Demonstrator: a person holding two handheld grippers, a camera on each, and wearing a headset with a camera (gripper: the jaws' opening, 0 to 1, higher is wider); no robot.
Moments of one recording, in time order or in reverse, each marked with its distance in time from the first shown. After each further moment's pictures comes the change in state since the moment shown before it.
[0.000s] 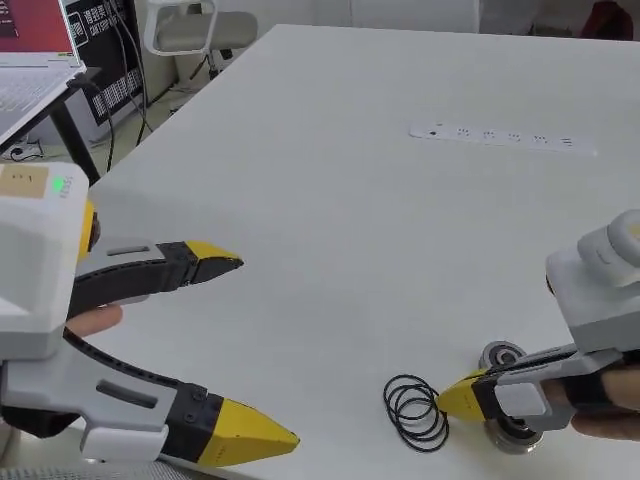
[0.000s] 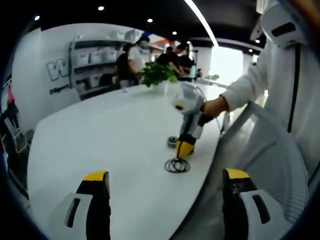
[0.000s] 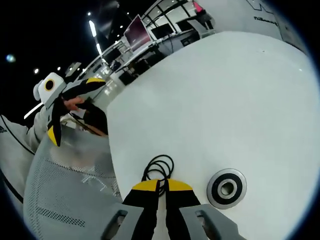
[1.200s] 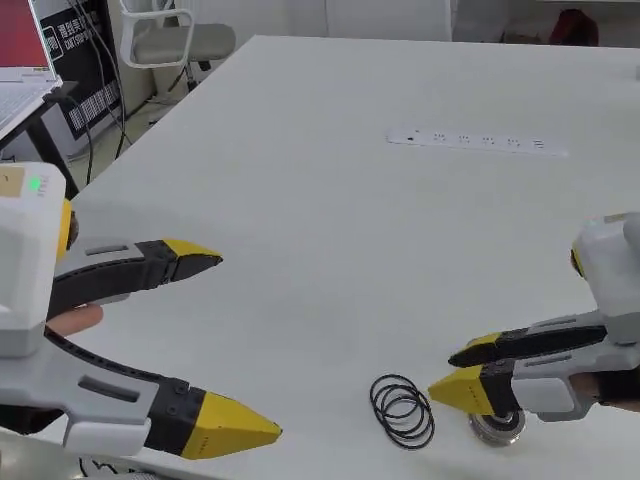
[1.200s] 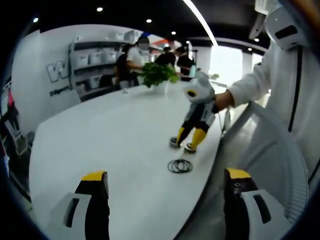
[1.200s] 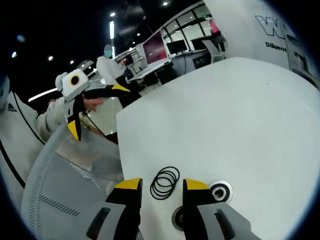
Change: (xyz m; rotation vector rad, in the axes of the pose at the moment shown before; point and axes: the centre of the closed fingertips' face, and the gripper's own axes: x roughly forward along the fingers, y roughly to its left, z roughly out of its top) left arm -0.002 0.008 0.002 0.014 0.000 0.006; right arm -0.038 0.023 0.019 -0.164 -0.140 -0.014
